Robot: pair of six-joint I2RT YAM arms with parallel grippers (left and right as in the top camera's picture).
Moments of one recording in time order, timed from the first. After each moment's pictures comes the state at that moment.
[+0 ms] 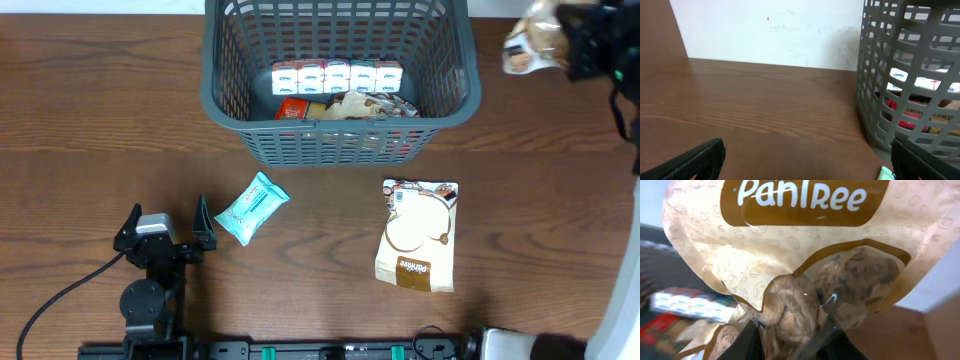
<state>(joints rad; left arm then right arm) 0.02 0.02 0.02 -0.09 -0.06 -0.05 -0.17 1.48 2.00 -0.93 -0.29 -0.25</state>
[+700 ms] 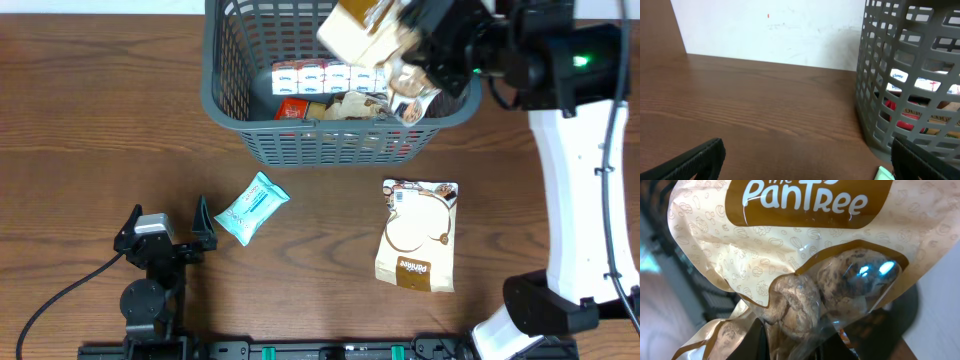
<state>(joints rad) 0.02 0.02 0.02 -0.10 -0.06 -0.08 0.25 1.78 2.28 -1.31 -0.30 -0.71</state>
